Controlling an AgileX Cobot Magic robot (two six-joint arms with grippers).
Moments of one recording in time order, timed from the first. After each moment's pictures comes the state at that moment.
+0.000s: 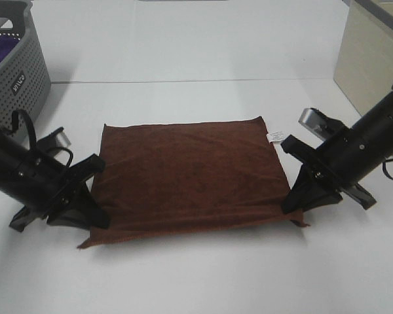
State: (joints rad) left arm -0.15 1.94 -0.86 -1.06 0.78 0.56; right arm 0.05 1.96 -0.99 0.76 0.94 -0.46
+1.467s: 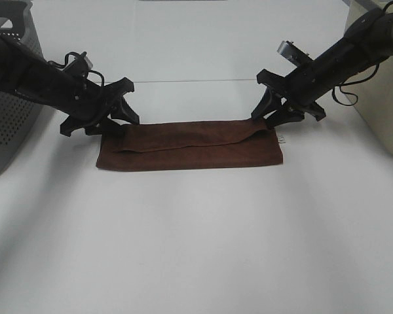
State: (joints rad) left arm -0.15 2.28 -1.50 -1.06 0.58 0.49; right arm 0.05 2.40 -1.82 0.73 0.93 -0.42
